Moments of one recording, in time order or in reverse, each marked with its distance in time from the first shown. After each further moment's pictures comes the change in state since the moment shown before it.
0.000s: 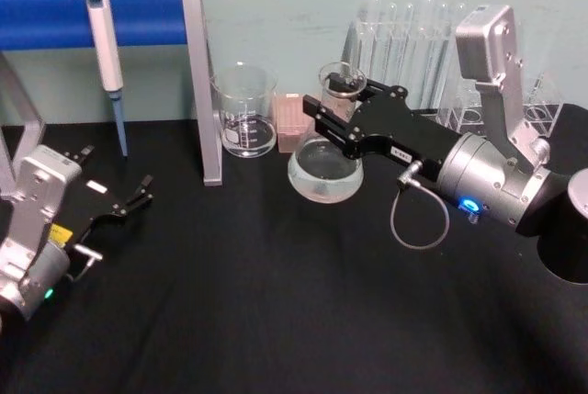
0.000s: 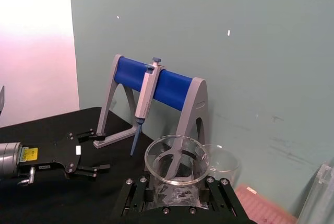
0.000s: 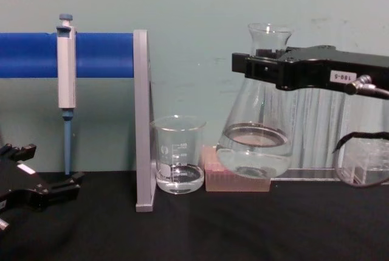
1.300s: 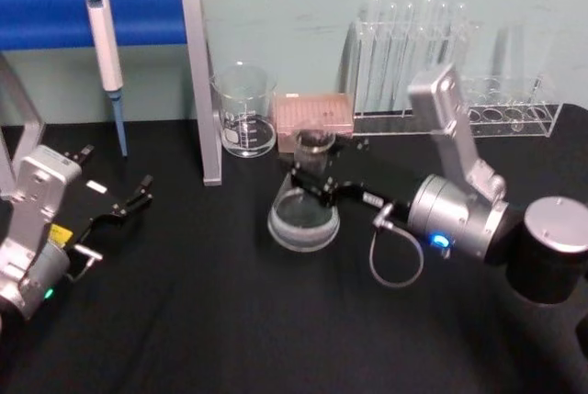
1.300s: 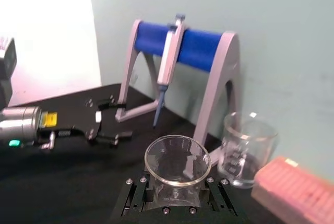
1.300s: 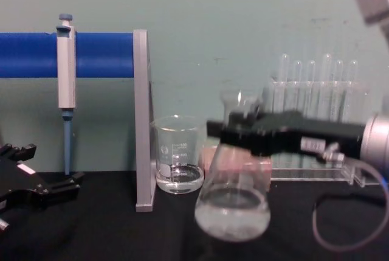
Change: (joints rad) left arm 0.000 0.000 0.000 0.000 0.000 0.000 0.000; right arm 0.019 -0.054 -0.065 0.176 -0.021 -0.048 0.102
